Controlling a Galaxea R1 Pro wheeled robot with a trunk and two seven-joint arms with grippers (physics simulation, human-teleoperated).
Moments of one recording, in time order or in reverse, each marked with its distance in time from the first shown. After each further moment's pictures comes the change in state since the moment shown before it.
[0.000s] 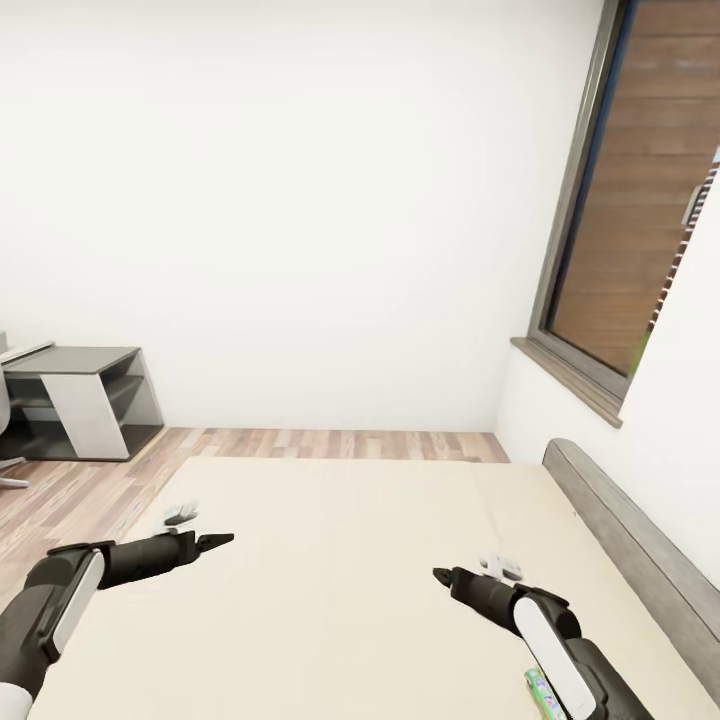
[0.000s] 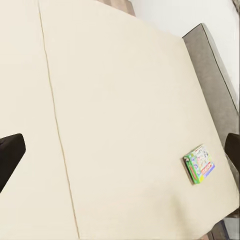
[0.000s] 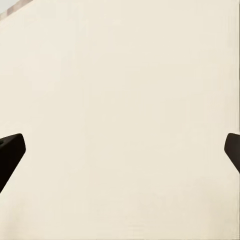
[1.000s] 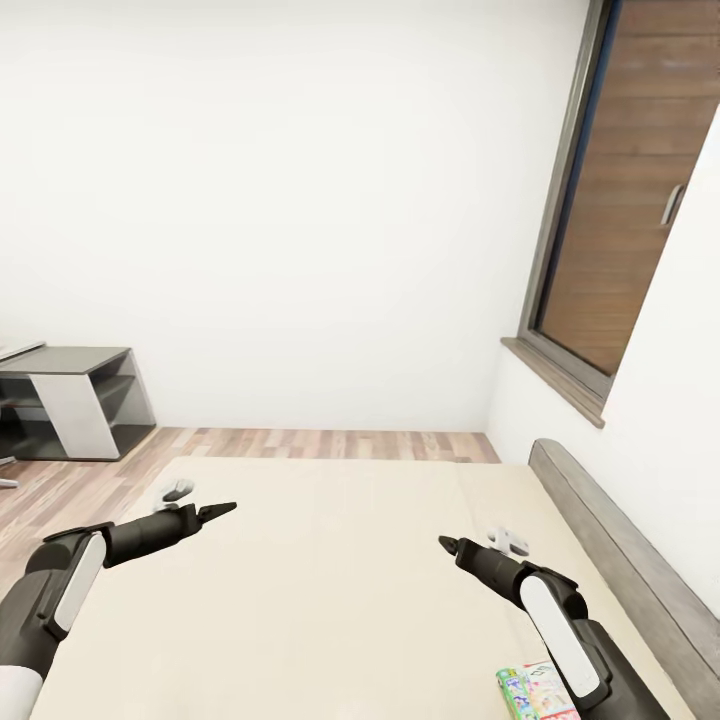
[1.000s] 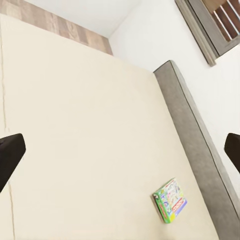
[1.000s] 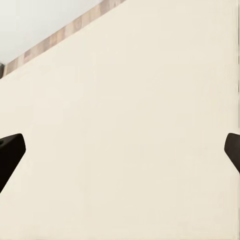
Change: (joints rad) left arm -0.036 -0.021 0.040 -0.030 0.110 -0.008 0.028; right arm -0.033 0.012 -0.070 -0.041 0.001 -0.035 0.023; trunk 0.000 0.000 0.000
